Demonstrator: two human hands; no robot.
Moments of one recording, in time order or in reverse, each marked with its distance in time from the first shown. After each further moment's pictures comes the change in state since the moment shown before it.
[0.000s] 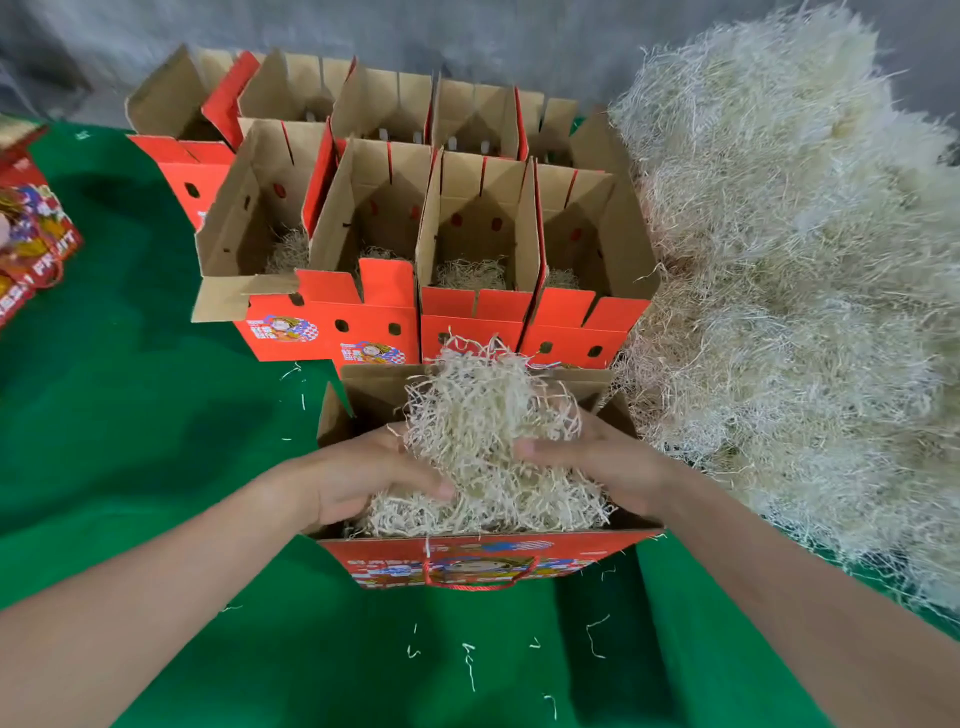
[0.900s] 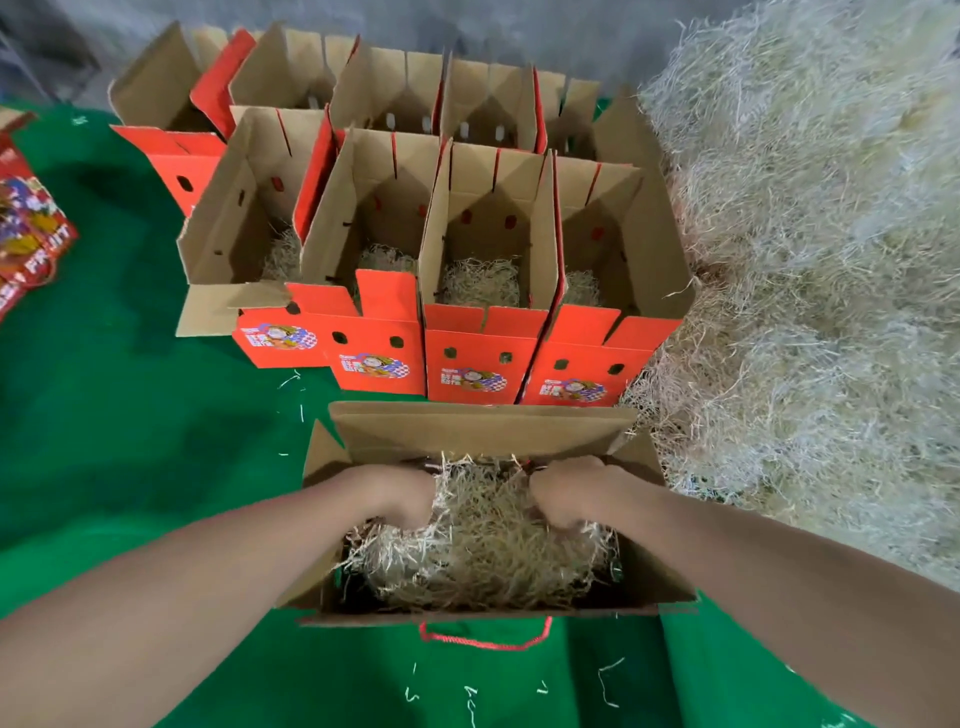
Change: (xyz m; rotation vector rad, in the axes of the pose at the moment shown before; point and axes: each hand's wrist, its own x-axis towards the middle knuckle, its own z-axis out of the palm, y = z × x) left_hand 0.106 -0.010 -0.006 1.297 -0.180 -0.288; right_hand 0.102 0.012 -0.003 -1.571 -0.241 0.267
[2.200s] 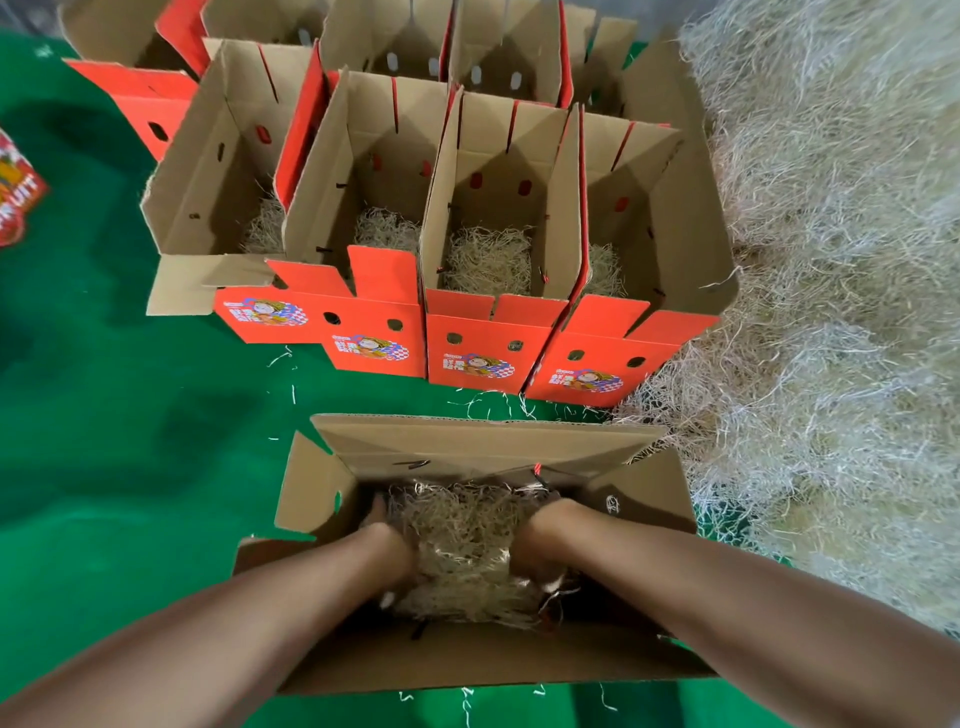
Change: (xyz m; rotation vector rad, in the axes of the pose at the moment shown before) left_hand 0.049 -0.001 0.061 0.524 -0.238 0.067; right_hand 0.057 -0.027 0.033 -0.350 -0.379 -0.344
